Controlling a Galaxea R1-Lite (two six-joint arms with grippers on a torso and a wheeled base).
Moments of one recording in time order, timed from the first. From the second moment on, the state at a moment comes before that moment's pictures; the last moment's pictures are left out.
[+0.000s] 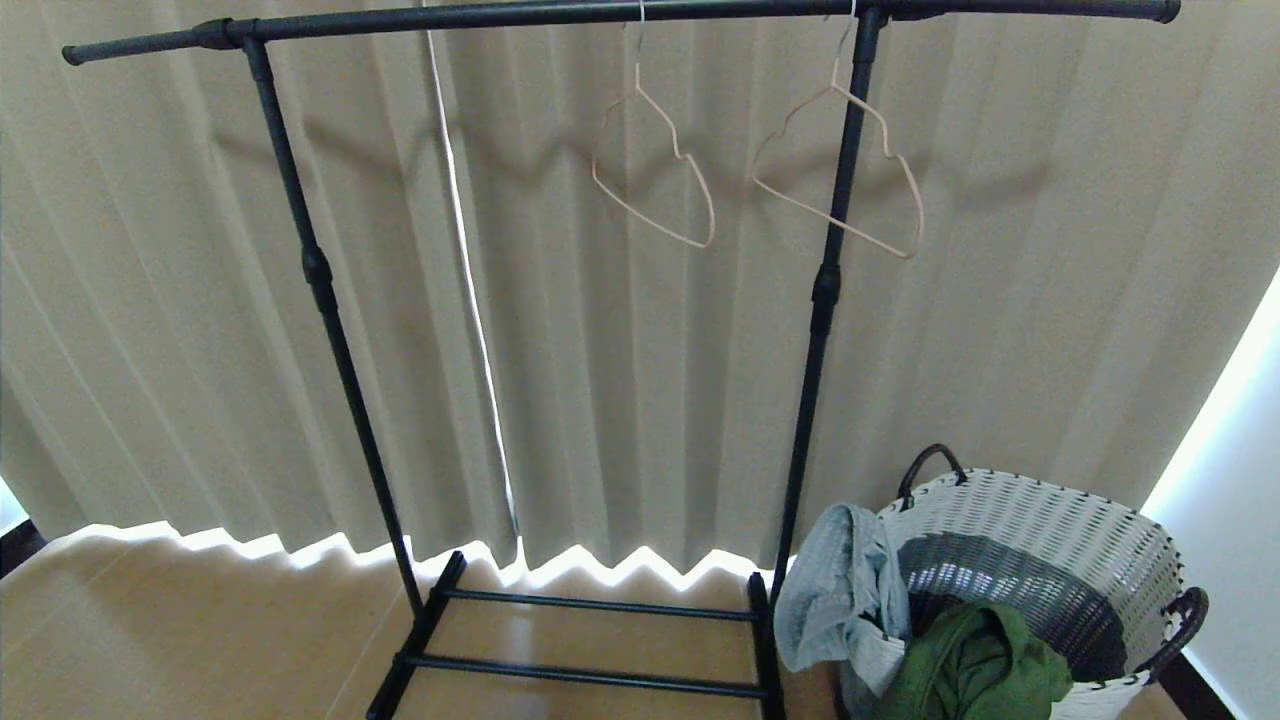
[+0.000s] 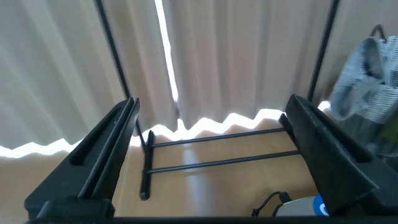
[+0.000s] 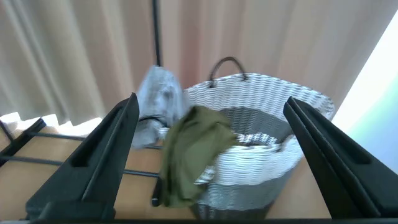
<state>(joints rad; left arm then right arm) -0.01 0.01 -0.01 0.02 -0.16 0.09 0.00 0.00 -0.02 0.05 -0.02 0.01</state>
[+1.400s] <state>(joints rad) -0.01 0.01 -0.01 0.02 -0.16 0.09 0.00 0.00 -0.02 0.05 -0.02 0.00</state>
